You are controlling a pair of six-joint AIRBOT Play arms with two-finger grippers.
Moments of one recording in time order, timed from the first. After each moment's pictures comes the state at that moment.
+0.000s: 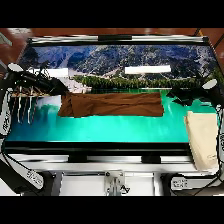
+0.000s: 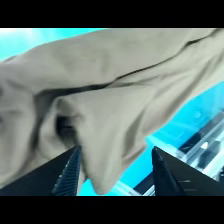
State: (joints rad) left arm 0.20 -1.92 1.78 0.72 -1.55 -1.16; right arm -0.29 -1.59 1.26 -1.02 0.99 1.48
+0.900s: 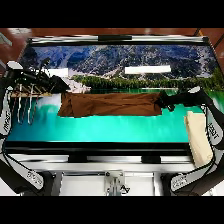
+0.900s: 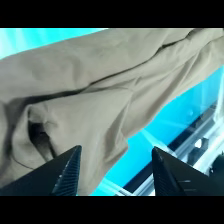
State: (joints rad) left arm 0.18 -1.92 1.80 0.69 -1.57 -1.16; right arm -0.24 -1.77 1.26 -0.82 1.05 1.44
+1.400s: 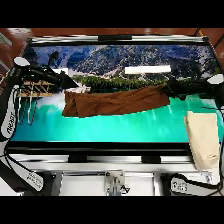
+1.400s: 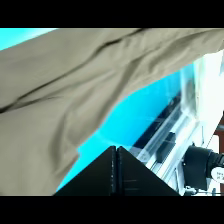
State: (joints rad) left arm 0.05 -1.88 1.80 0.55 -1.55 -1.16; right arm -0.23 -1.41 1.26 -0.80 1.14 1.42
